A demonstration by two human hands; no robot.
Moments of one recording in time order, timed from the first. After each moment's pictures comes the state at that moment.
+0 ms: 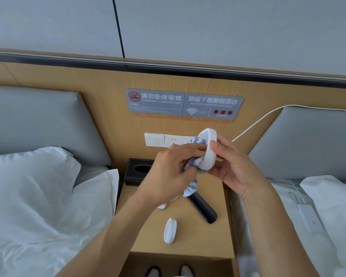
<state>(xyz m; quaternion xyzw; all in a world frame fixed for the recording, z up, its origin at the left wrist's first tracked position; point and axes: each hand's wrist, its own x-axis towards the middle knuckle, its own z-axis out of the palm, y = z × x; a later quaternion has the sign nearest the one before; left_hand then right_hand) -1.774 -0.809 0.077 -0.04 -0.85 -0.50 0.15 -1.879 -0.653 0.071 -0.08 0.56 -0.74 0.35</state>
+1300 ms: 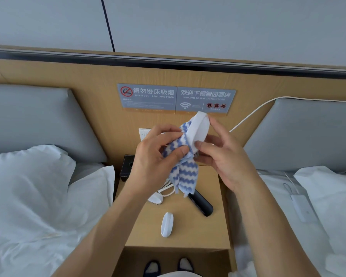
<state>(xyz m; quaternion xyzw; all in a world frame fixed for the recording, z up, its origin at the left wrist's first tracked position) -1.776 -0.814 0.074 0.04 -0.82 -0.50 0.26 -1.862 -0.657 0.079 -0.16 0.64 -0.72 0.22</state>
